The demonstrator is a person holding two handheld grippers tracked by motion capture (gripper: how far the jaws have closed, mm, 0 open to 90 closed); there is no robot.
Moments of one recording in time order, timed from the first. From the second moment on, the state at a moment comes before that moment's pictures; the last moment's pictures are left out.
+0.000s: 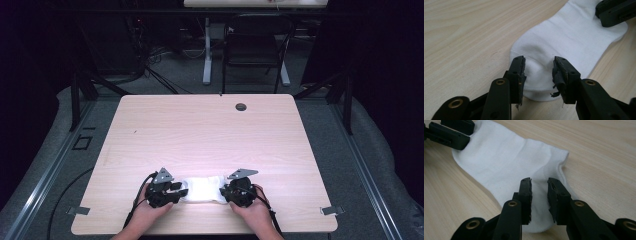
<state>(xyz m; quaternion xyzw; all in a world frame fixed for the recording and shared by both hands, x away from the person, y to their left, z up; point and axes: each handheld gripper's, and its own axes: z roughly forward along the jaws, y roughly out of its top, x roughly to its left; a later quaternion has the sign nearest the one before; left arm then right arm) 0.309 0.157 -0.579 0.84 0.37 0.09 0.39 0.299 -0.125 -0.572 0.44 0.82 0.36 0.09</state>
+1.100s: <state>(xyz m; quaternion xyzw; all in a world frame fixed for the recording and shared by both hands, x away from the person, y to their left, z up) 0.336 0.160 -0.584 0.81 0.39 0.10 0.42 0.326 -0.121 -0.575 0.45 0.80 0.37 0.11</state>
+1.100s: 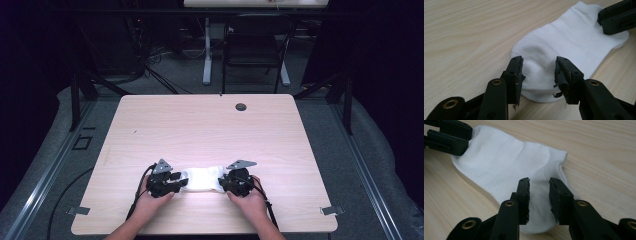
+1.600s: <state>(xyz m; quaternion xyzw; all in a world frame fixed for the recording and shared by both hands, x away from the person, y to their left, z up) 0.330 0.168 -0.565 0.80 0.40 0.12 0.43 0.319 -0.126 -0.558 0.44 0.79 0.40 0.13</state>
